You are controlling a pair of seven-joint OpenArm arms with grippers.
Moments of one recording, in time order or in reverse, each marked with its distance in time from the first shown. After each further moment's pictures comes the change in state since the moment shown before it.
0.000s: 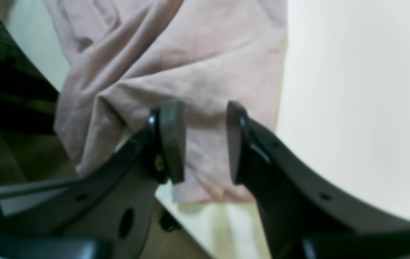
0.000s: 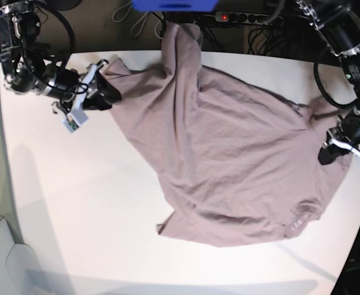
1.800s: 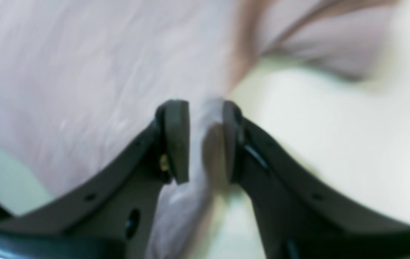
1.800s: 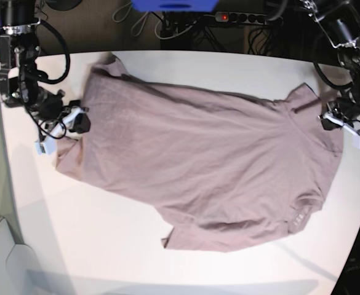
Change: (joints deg) left arm 3.3 -0.6 -1.7 -6.9 20.4 -0.1 -4.0; right arm 10.3 -3.2 6.6 -14.5 0.3 -19.0 -0.6
